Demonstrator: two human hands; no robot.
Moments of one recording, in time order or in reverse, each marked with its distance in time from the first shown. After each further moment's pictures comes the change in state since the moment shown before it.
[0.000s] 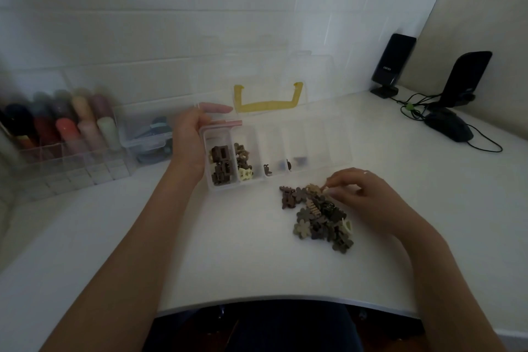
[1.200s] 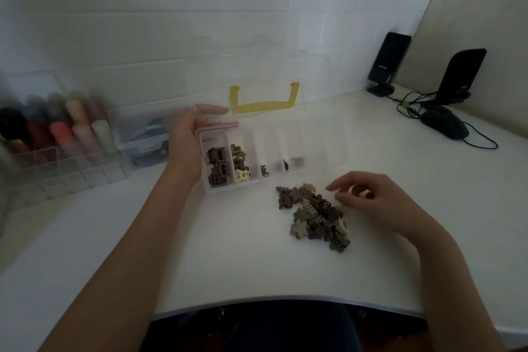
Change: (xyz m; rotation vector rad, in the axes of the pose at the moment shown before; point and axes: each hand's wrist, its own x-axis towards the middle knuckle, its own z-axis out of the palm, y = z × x) left_hand -0.002 0.000 0.002 -0.047 -0.034 -0.008; right_hand -0.015 -0.004 -0.014 0.120 -0.013 0.094
